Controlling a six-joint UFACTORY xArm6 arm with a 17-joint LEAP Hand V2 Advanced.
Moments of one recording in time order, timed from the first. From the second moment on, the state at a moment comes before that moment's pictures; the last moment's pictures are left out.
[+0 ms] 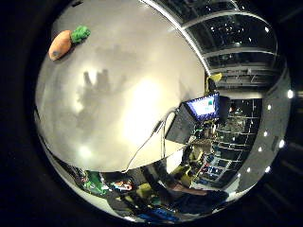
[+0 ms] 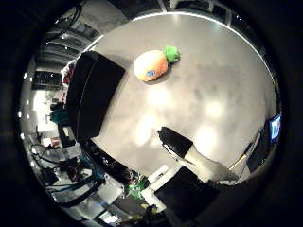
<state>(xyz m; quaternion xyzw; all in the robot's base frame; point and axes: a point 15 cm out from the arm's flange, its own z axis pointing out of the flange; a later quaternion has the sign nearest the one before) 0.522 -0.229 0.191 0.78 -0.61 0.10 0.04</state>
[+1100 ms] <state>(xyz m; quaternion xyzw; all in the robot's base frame) 0.613 -0.162 0.095 0.82 -0.57 0.06 0.06</state>
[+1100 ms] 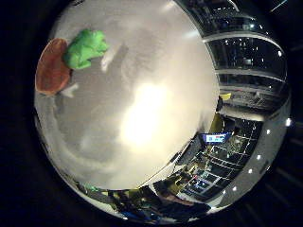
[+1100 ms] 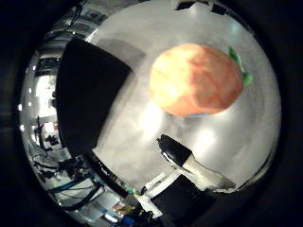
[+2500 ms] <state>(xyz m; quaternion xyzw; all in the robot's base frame) 0.522 -0.237 0.219 0.77 -0.63 0.07 0.07</state>
